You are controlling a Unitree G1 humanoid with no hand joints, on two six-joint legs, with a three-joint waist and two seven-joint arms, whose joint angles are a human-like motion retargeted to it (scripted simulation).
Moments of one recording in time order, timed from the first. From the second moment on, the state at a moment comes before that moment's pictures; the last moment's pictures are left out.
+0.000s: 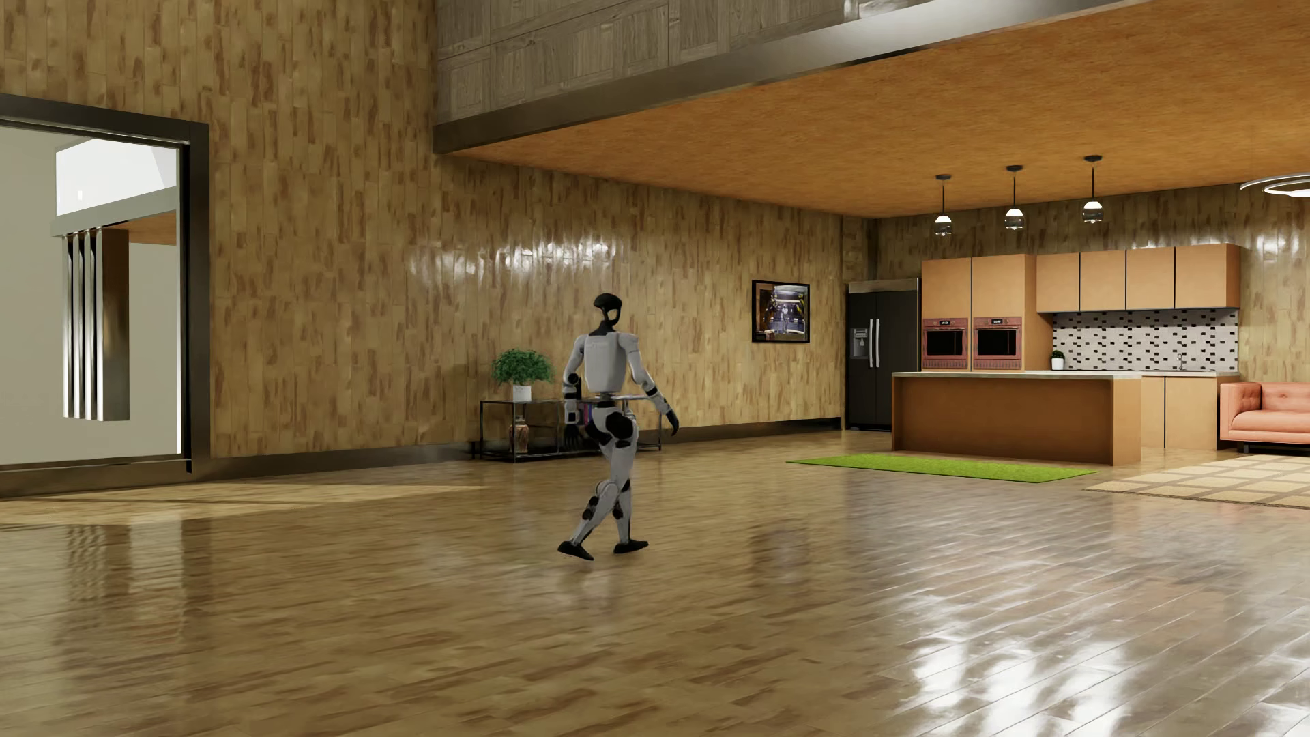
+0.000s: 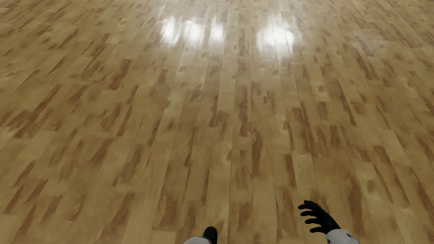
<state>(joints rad) -0.37 0.28 0.18 0.00 0.14 0.03 0.00 0.00 0.13 0.36 0.47 0.29 0.00 -0.13 -0.36 0.29 -0.40 0.00 0.00 -0.55 0.21 1.08 0.74 0.00 0.00 0.00 0.00 0.00 0.00</state>
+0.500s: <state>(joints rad) 0.18 -0.38 -0.20 -0.10 0.05 -0.05 0.00 0.00 0.11 0.37 0.69 0.00 0.45 -0.34 -0.18 0.39 -0.31 0.00 0.00 -0.19 0.49 0.67 1.19 0.00 0.00 0.00 0.00 0.00 0.00</state>
